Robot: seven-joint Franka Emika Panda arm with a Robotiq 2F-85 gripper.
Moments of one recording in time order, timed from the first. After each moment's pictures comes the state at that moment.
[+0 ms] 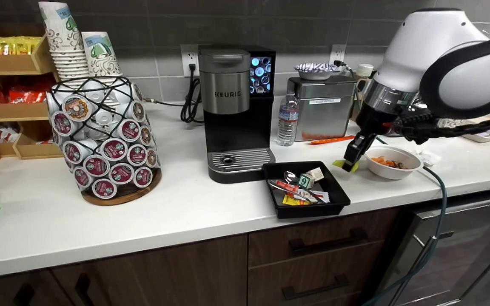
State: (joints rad) arm 0.15 0.21 0.05 -2.16 -0.13 2.58 0.07
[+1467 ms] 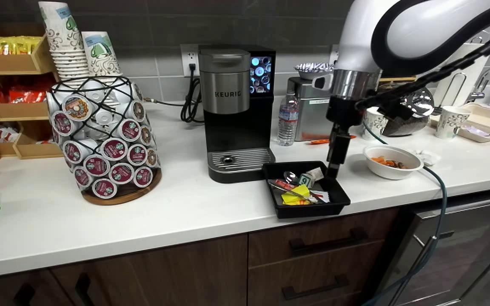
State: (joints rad) arm 0.08 0.36 0.23 -1.85 0.04 2.21 -0.38
